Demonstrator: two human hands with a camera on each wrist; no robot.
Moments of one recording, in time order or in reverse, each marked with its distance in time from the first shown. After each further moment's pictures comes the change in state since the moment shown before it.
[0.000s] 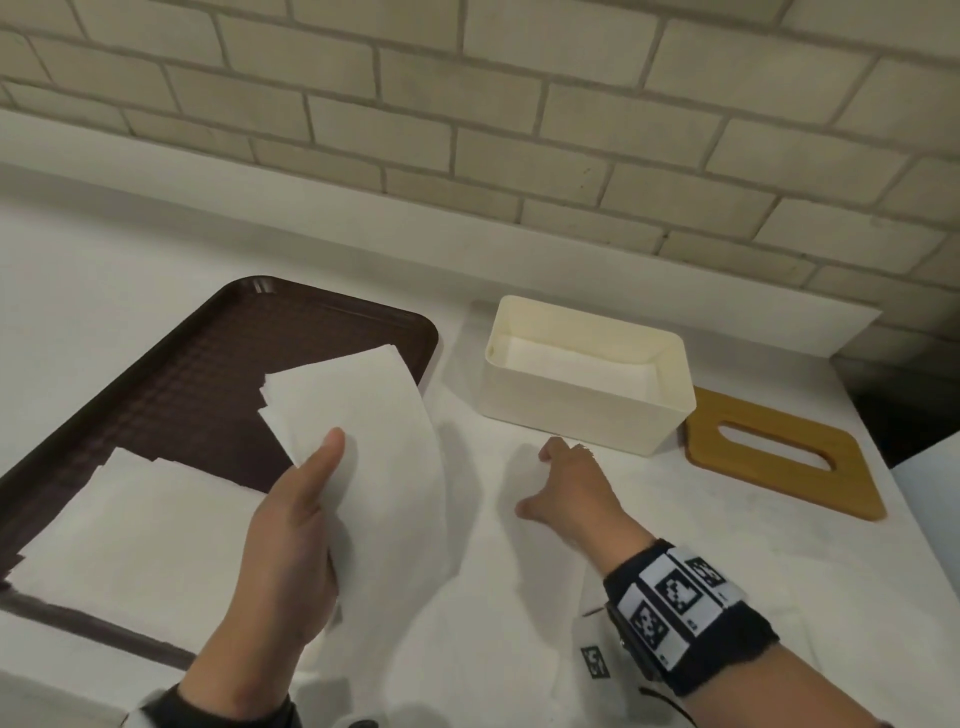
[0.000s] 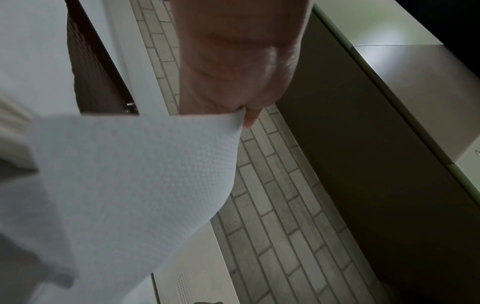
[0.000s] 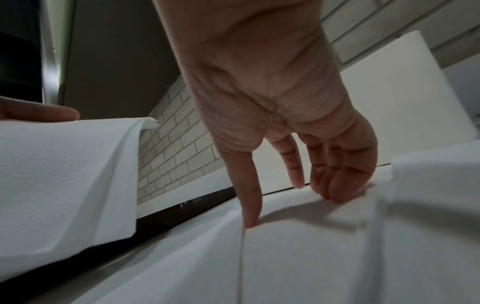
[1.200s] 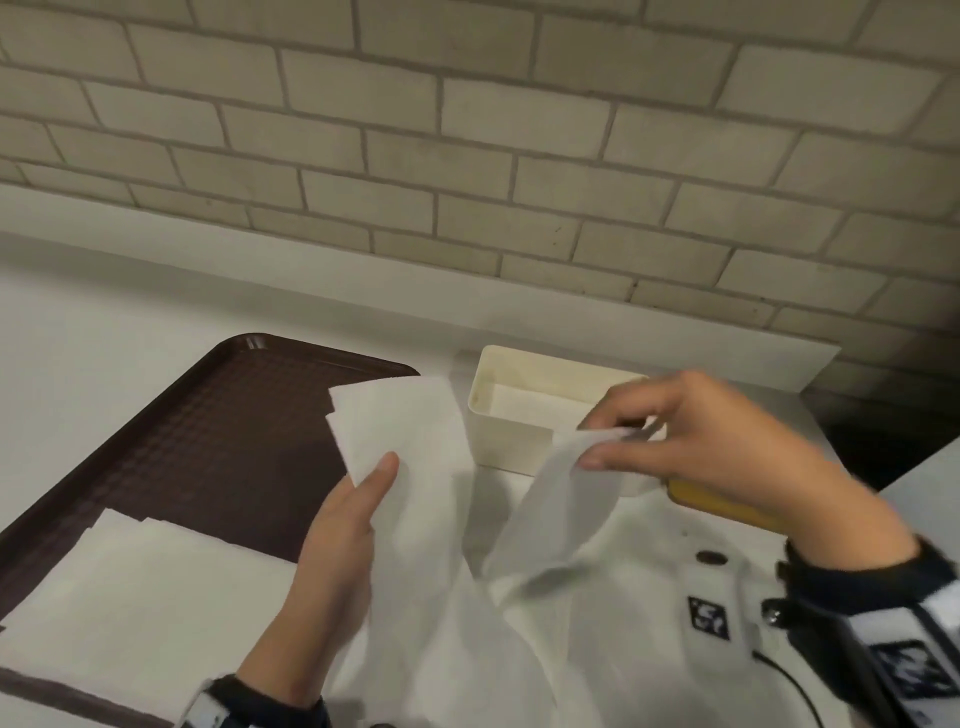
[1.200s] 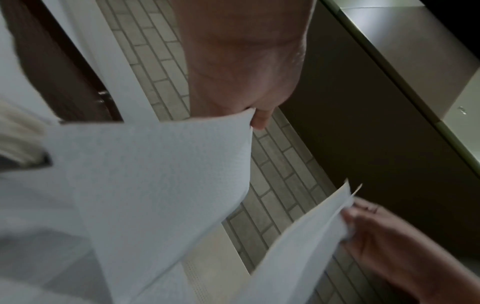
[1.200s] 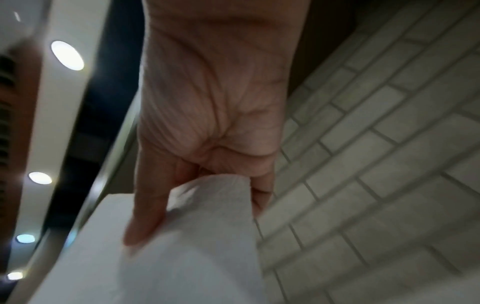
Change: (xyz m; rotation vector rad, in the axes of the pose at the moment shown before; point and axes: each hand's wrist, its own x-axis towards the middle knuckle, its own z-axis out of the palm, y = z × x) left_hand 0.017 -0.004 0.027 0.120 -0.139 0.008; right_hand -0.095 0.000 -0.153 0.243 0.082 -0.683
